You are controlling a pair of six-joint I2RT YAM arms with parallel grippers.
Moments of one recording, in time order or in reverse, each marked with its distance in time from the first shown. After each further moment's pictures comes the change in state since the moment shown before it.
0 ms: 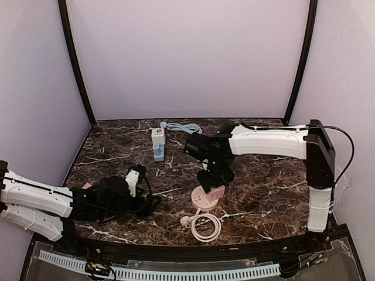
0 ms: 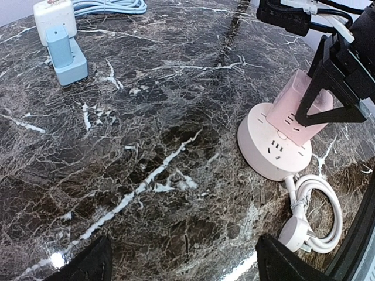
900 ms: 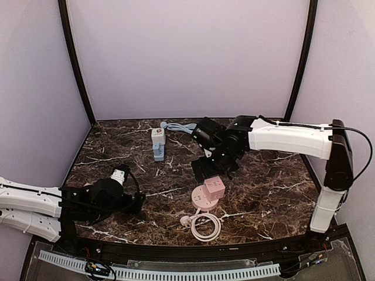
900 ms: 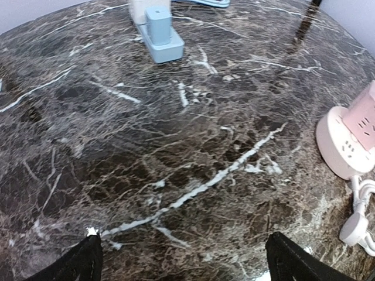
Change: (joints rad) left arm 0.000 -0.158 0.000 -0.315 -0.220 -0.103; right arm -0.004 -0.150 -0.058 0.148 0.034 -0.005
